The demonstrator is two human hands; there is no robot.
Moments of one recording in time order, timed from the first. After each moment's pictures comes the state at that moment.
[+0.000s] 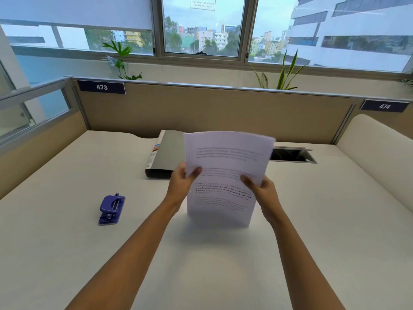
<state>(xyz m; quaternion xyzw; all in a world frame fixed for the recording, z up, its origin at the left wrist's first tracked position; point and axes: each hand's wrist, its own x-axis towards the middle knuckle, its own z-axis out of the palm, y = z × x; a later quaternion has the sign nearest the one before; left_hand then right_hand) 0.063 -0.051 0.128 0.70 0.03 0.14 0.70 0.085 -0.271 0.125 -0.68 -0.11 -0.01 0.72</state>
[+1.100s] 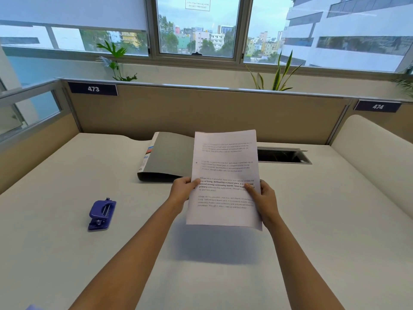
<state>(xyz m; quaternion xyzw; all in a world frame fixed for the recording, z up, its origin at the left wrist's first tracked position) 0.095 -0.067 0.107 0.69 0.17 0.01 0.71 0.117 -0.297 0.083 -0.72 -0.01 -0.03 0.69</state>
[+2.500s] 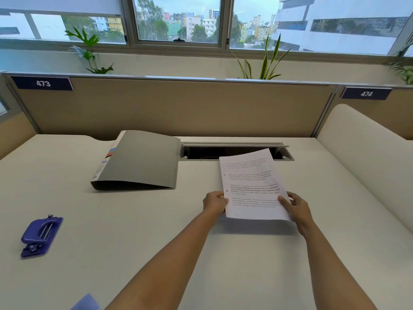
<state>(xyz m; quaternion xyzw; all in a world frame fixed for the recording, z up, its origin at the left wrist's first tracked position) 0.181 -0.248 0.053 0.73 0.19 -0.09 0.65 0.204 -0.490 0.032 -0.80 0.14 -0.02 0.59</state>
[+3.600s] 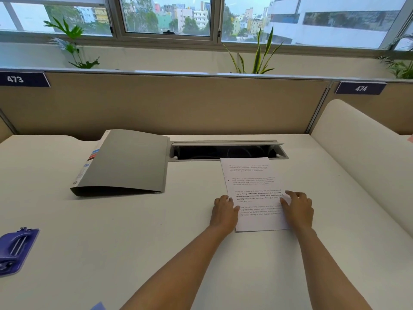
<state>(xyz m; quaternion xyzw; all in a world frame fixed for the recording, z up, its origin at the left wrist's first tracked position) 0.187 -0.292 0.034 0.94 0.00 -0.06 0.35 0.221 -0.502 0.024 -0.96 0.15 -0.09 0.22</state>
